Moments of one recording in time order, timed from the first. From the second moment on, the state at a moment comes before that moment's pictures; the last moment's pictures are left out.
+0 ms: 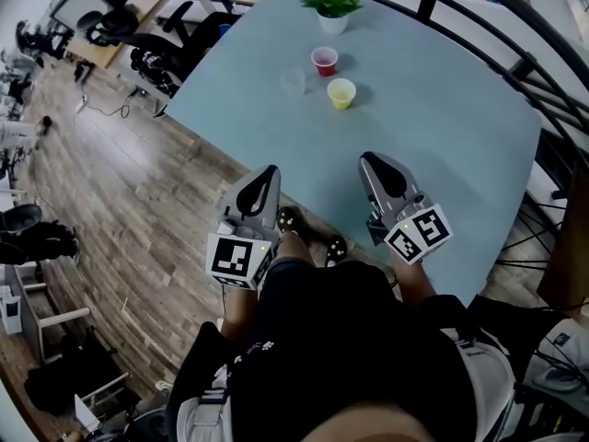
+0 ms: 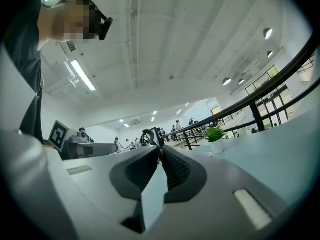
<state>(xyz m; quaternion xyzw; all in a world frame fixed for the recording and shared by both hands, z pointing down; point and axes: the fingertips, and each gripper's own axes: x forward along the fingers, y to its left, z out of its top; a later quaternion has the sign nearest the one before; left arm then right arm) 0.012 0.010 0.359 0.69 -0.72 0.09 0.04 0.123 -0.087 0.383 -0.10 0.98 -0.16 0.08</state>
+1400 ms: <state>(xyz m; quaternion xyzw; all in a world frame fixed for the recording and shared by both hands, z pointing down) -0.117 -0.097 0.364 0.77 -0.63 0.08 0.05 0.021 -0.178 0.408 -0.26 0.96 -0.12 0.01</state>
